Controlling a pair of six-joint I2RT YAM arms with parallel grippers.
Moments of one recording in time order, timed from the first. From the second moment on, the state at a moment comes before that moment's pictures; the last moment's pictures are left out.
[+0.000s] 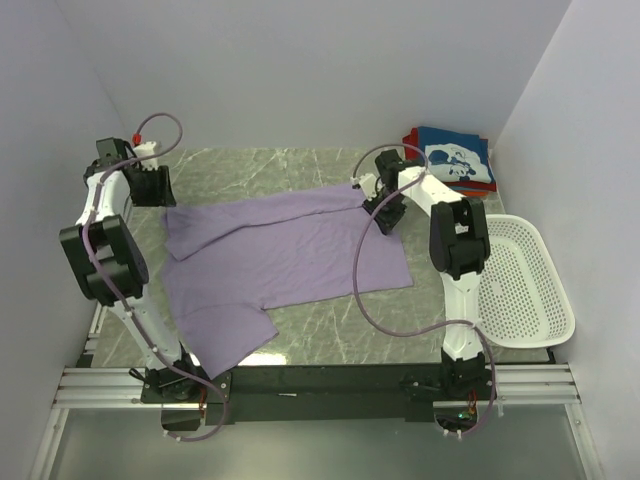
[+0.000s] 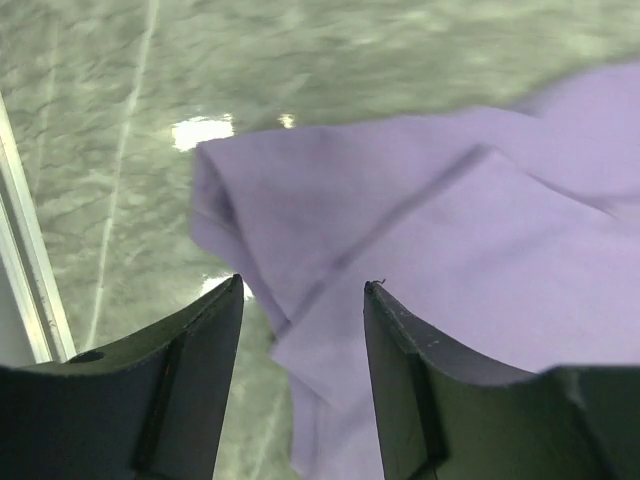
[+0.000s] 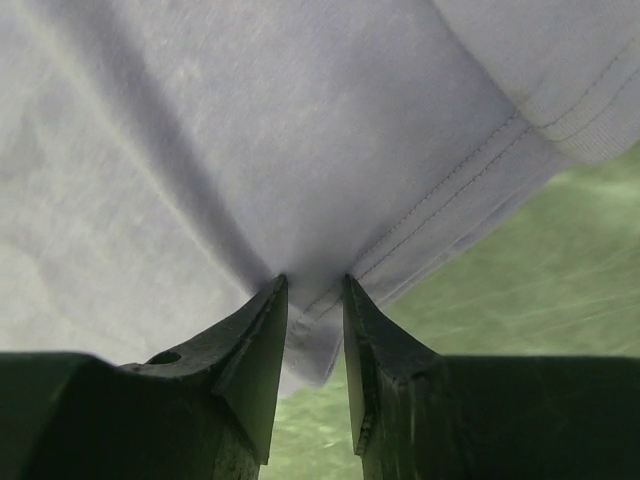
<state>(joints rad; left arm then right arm) 0.34 1.96 1.64 -0.68 0.35 0.26 0.25 2.24 1.79 -0.93 -0.11 -0.54</state>
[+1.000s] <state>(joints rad) -0.11 2.07 1.65 -0.73 0.40 0.57 0.18 2.32 2.09 -0.95 -0.14 -0.42</state>
